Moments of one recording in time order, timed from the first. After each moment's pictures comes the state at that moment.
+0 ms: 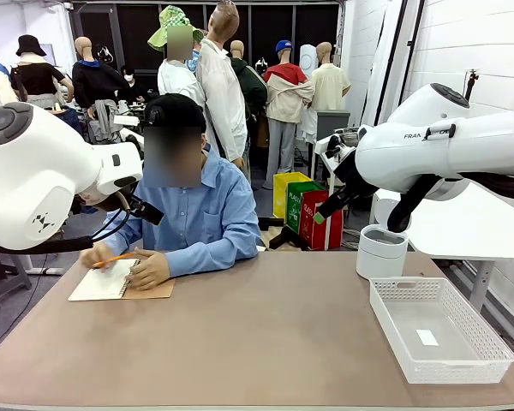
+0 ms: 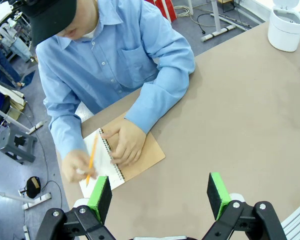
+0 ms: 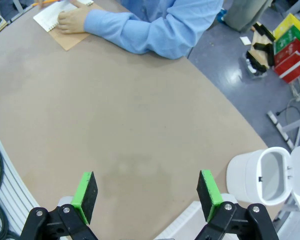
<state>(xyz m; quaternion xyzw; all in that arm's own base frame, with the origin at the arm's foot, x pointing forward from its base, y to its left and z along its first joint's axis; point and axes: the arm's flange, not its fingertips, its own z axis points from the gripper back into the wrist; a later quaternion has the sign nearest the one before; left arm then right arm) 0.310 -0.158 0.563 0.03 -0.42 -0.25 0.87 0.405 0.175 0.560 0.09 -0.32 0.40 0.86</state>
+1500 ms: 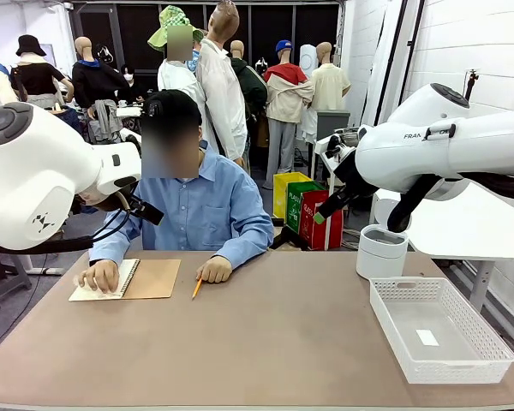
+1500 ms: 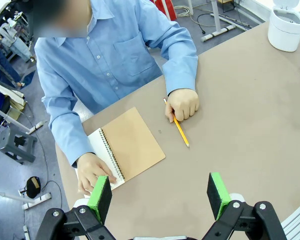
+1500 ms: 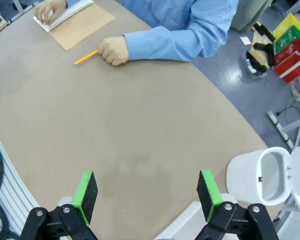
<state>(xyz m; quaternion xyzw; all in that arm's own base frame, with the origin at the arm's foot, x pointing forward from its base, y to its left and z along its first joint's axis) 0.310 -0.158 0.564 0.03 -0.42 -0.25 0.87 0.405 0.175 0.560 0.09 -0.32 0.40 0.86</state>
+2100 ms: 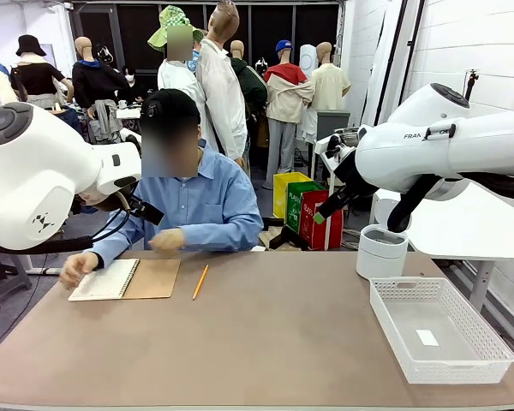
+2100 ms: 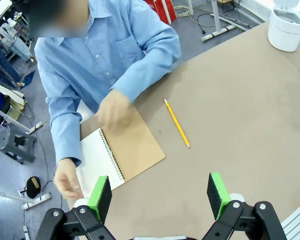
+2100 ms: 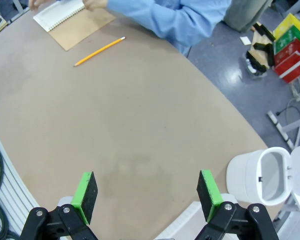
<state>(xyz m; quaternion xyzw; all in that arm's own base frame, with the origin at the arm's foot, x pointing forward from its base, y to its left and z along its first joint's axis) 0.310 -0.158 0.564 0.03 -0.42 -0.25 0.87 0.405 0.175 0.560 0.09 -0.32 0.40 0.86</state>
